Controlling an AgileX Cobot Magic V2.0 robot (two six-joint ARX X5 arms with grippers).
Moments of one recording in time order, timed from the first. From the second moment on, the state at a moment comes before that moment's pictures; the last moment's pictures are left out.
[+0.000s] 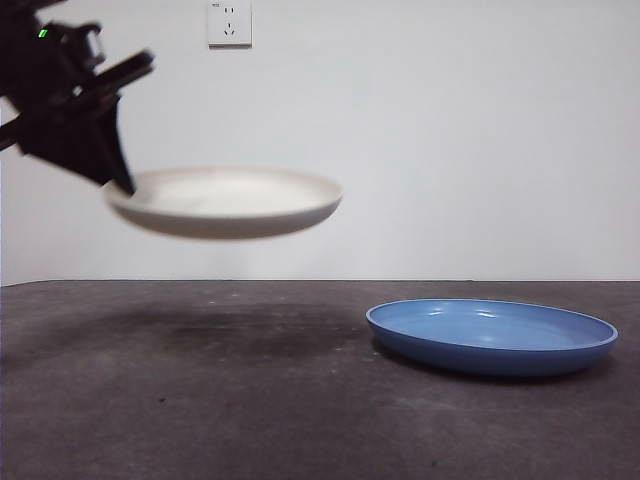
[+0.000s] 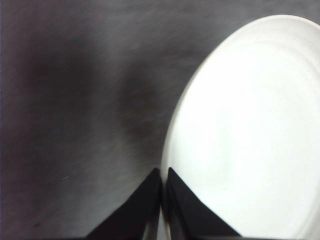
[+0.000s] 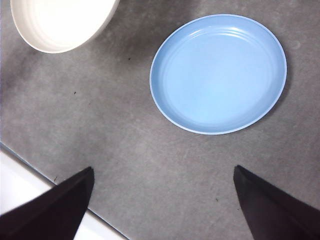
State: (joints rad) left arm -0.22 1.45 1.15 -0.54 0.30 -0.22; right arm 0.12 0.79 1.02 -1.11 -0.47 -0.07
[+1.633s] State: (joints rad) left arm -0.66 2.13 1.69 -0.56 0.21 -0.34; right arm 0.12 0.64 1.25 -1.19 -0.36 0.02
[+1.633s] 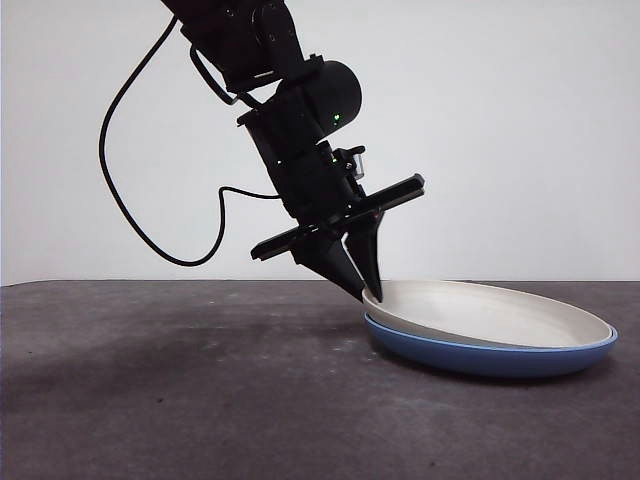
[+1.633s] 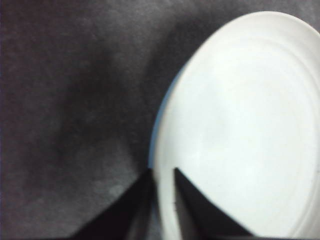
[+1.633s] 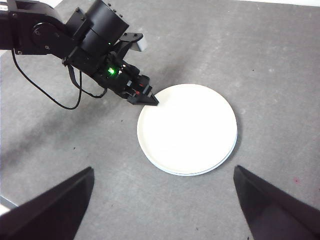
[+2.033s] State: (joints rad) left arm -0.66 2.13 1.81 -0.71 0.21 -0.31; right arm 0.12 0.64 1.25 -1.19 -0.36 0.02
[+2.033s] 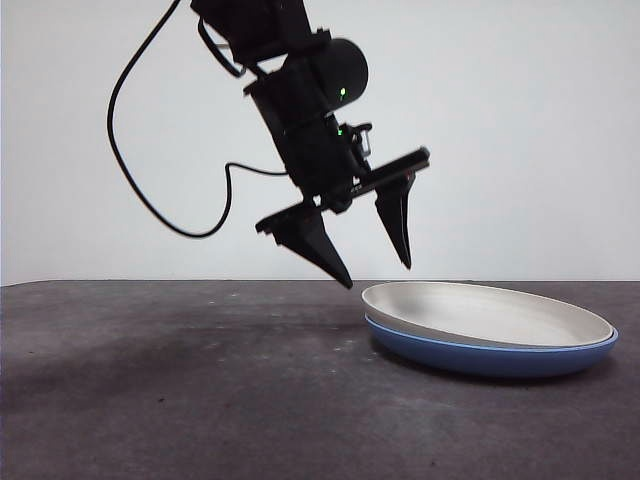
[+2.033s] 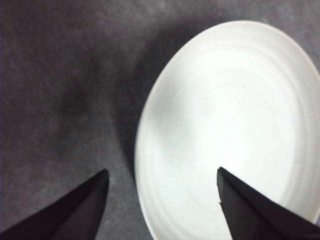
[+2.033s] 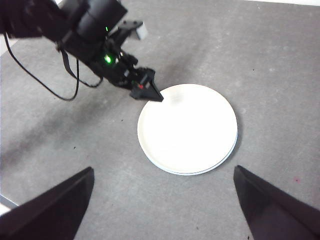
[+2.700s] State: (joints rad) left arm -0.59 1.62 1.83 -0.92 0.18 -0.16; right arm 0.12 0.64 1.25 -1.22 -0.29 0.02
